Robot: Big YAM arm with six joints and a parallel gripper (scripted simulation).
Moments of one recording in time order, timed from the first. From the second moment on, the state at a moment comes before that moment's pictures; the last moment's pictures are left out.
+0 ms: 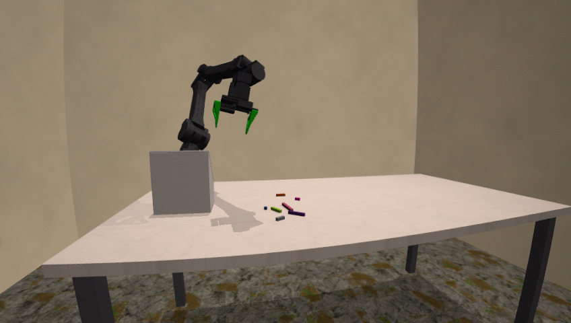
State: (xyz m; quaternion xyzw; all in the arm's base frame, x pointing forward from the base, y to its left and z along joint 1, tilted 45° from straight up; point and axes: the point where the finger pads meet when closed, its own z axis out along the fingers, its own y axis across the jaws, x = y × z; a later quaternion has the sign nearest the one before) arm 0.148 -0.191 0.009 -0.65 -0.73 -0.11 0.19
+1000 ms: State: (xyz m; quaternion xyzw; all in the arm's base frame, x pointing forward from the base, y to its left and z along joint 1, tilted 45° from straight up) arm 0.182 -0.179 -0.018 -0.56 -0.79 -0.16 0.17
